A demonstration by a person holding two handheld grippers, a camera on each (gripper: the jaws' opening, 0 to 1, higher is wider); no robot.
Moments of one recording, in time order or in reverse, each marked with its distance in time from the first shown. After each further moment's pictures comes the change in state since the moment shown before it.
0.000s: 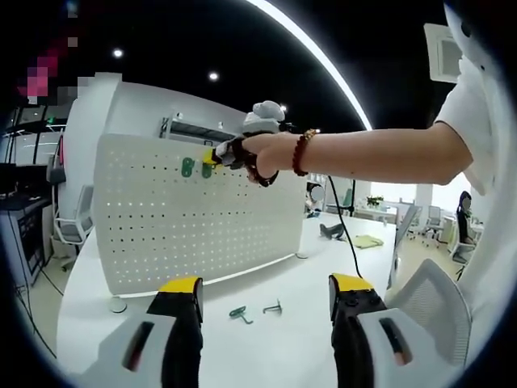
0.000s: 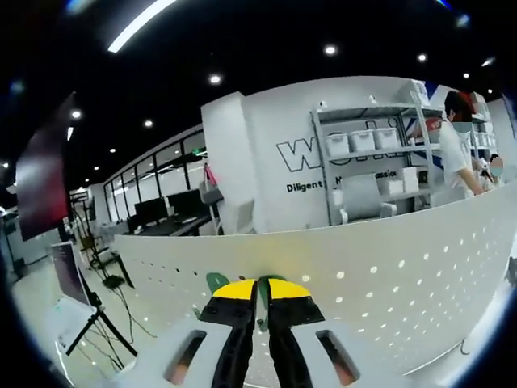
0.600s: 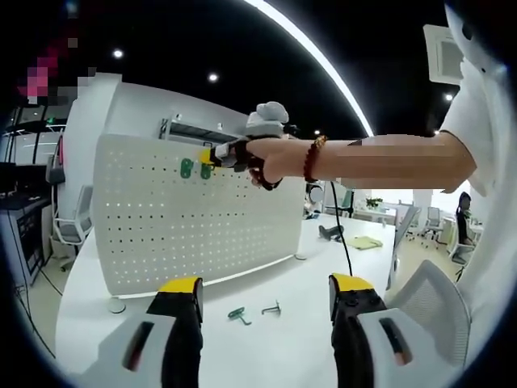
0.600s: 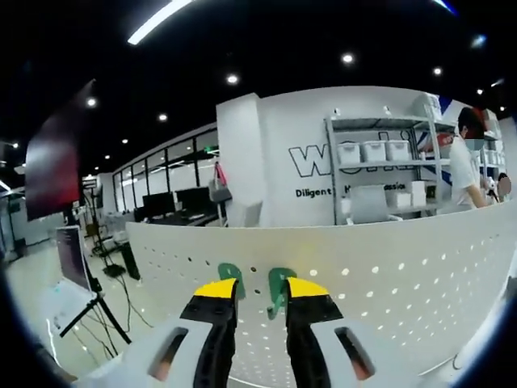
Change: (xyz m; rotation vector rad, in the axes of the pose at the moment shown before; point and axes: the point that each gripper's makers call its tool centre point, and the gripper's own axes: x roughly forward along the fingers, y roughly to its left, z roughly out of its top) left arm -0.001 -0.004 0.000 0.002 -0.002 -0.004; right arm -0.018 0.010 -0.001 -0.100 -0.027 0.046
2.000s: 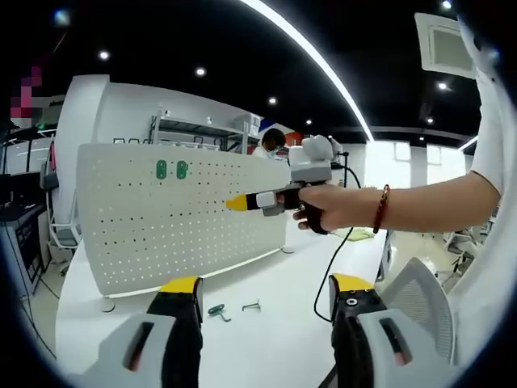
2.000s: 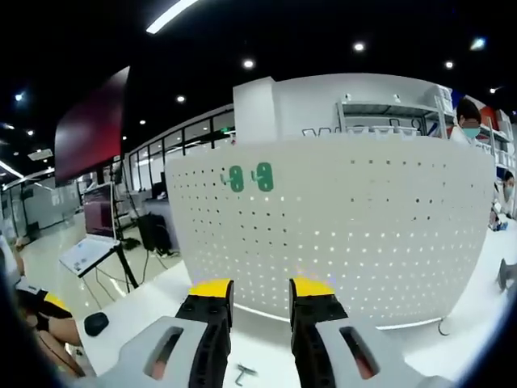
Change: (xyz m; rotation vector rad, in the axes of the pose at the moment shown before) left arm 0.007 -0.051 0.002 0.039 0.062 -0.022; right arm -0.135 -0.028 -0.112 -0.008 0.128 0.092
